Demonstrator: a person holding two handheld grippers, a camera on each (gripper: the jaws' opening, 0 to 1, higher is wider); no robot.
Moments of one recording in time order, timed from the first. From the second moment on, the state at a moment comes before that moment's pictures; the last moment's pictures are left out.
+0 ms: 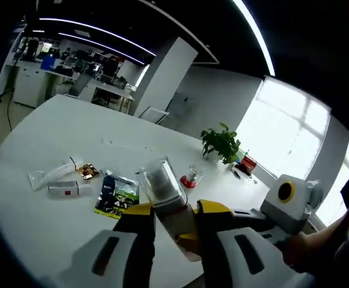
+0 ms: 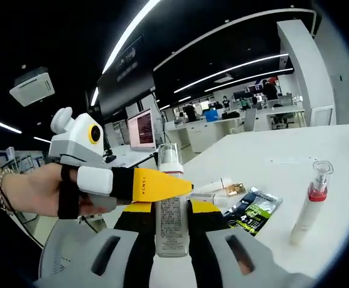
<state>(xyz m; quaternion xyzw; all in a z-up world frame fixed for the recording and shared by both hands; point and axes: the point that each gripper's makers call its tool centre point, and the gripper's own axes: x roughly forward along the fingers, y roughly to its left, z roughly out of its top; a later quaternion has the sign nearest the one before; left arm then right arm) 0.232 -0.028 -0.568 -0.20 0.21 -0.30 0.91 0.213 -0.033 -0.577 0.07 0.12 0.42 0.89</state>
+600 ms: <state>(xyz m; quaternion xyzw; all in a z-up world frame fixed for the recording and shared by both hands) 0.173 -0.072 -0.471 -0.19 0.15 -0.59 0.77 0.159 -0.035 -0.494 0.25 0.12 0.67 0.68</state>
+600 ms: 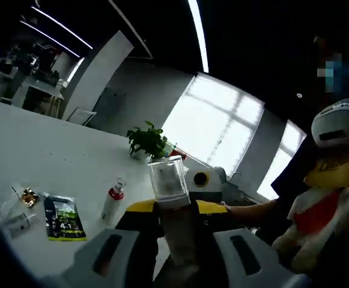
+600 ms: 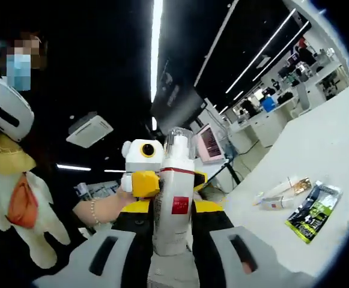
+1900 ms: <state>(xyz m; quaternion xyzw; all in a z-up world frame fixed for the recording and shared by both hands) 0.234 -0.064 -0.488 -0.19 0.13 -0.32 0.92 0.229 -0.051 -0.520 -0.12 0.07 0.38 0.91</state>
